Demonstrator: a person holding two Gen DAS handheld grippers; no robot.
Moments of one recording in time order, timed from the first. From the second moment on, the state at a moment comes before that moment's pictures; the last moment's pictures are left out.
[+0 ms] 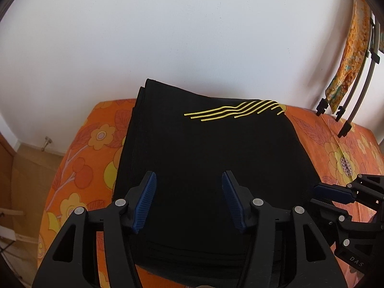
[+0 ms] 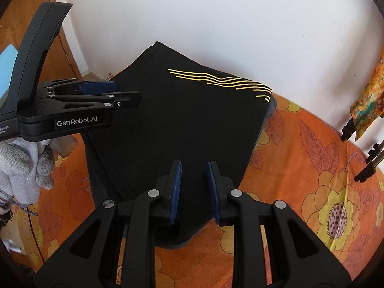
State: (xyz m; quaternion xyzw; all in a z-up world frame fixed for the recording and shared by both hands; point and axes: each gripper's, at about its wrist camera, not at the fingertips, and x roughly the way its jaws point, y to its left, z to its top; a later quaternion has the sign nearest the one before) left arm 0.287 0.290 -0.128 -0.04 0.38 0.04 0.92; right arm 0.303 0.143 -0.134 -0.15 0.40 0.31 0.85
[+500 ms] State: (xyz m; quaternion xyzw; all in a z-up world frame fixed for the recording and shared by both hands) left arm 0.238 0.269 -0.136 -0.08 0.41 0.04 0.91; right arm 0.258 0.111 -0.115 -0.15 0.41 0.30 0.85
